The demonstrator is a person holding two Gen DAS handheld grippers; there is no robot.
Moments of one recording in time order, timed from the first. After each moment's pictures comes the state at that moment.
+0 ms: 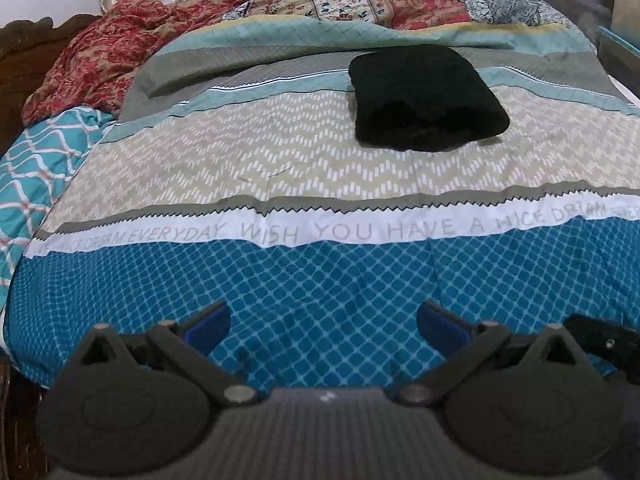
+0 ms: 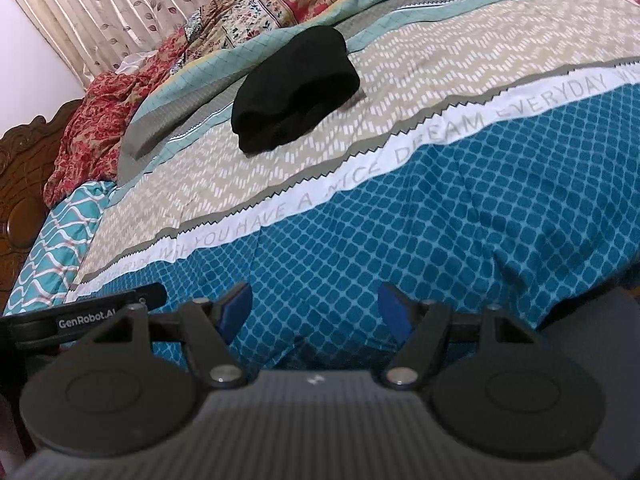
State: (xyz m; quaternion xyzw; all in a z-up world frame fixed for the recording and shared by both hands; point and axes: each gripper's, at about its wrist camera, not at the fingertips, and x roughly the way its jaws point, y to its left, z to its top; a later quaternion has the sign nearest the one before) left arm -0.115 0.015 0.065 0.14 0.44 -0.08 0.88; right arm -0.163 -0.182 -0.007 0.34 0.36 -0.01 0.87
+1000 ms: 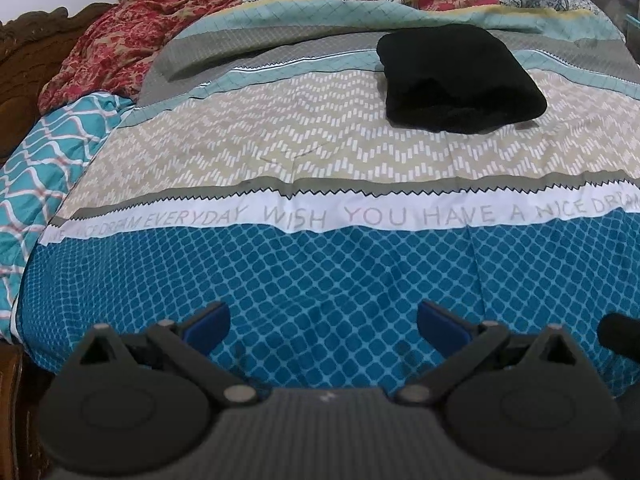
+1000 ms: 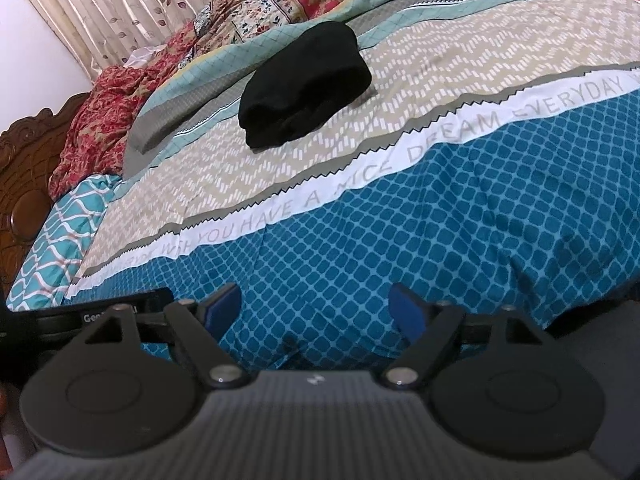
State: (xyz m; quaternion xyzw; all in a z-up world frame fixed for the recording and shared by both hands) left arm -0.098 0.020 0.047 0.15 0.46 -0.05 0.87; right arm -0.155 -0.175 -0.010 0.33 0.36 0.00 0.87
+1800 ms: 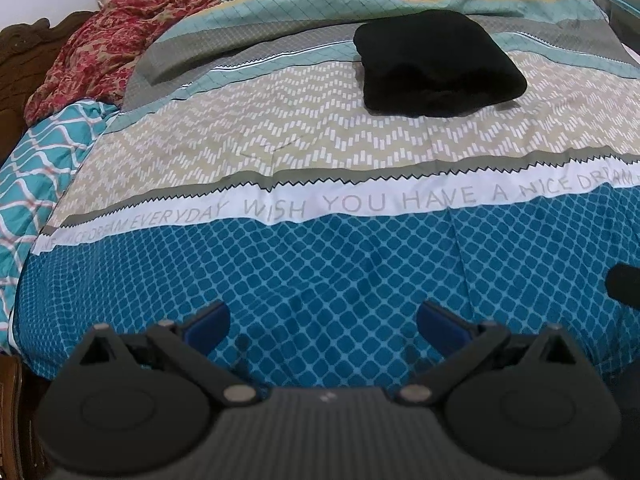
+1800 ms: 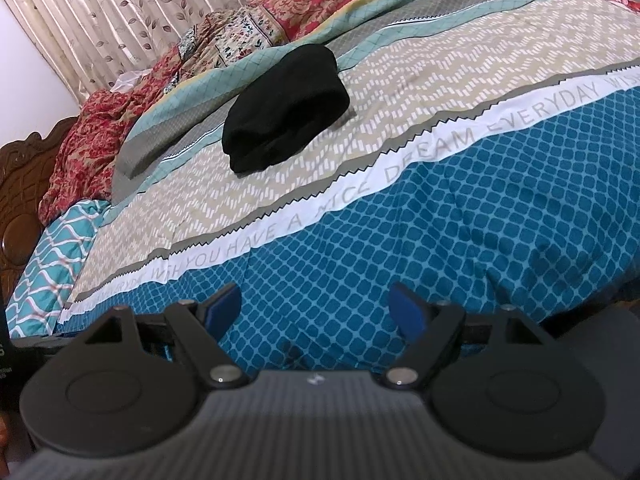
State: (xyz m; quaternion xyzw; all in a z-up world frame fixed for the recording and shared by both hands) left arm -0.106 0.011 0.042 0.17 0.47 -0.07 0.86; right arm -0.162 -0.183 -0.008 0.35 0.34 -0.04 0.87
